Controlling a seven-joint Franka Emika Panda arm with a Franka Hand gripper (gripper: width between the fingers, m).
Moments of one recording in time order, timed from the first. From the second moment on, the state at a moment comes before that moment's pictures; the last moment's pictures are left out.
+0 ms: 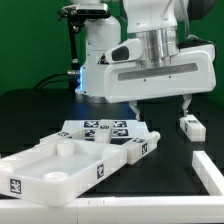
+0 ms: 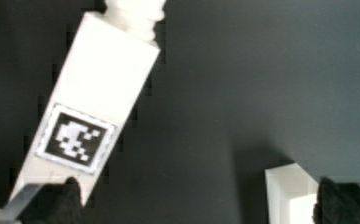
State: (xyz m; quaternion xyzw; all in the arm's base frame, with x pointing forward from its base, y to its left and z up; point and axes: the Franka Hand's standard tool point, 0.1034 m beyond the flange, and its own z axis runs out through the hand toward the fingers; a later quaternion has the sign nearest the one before) arm 0.460 0.076 0.060 -0.99 0.12 -0.02 0.07
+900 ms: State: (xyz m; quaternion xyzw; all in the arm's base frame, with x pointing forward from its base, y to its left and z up) arm 0.458 0.057 0.010 -0.99 0.15 -0.04 0.05
